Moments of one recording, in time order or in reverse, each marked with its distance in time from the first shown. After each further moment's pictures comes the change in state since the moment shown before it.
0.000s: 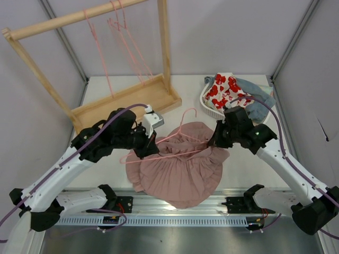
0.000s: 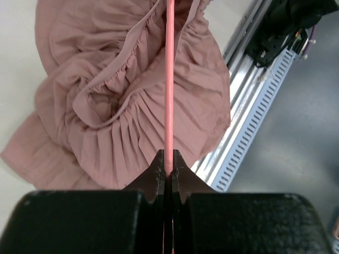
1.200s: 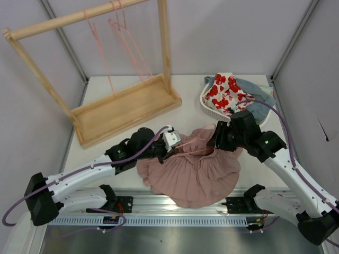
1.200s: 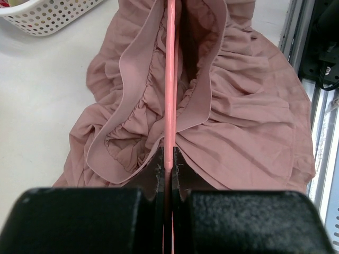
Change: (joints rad) left arm -0.122 0.012 -0.570 0.882 -0.076 0.210; right arm 0.019 -0.120 -0.013 0.008 -0.011 0.009
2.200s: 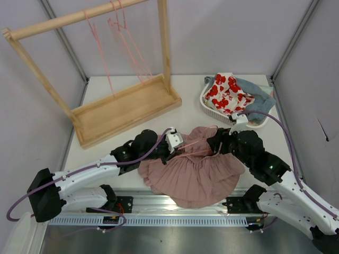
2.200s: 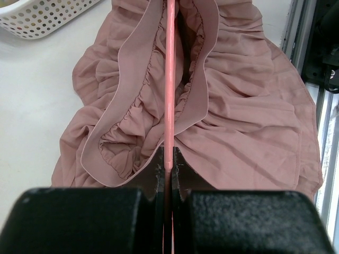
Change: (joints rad) left arm -0.014 0.058 -0.054 0.131 0.000 -0.012; right arm 0.175 -0.290 -0.303 0.404 0.327 -0.245
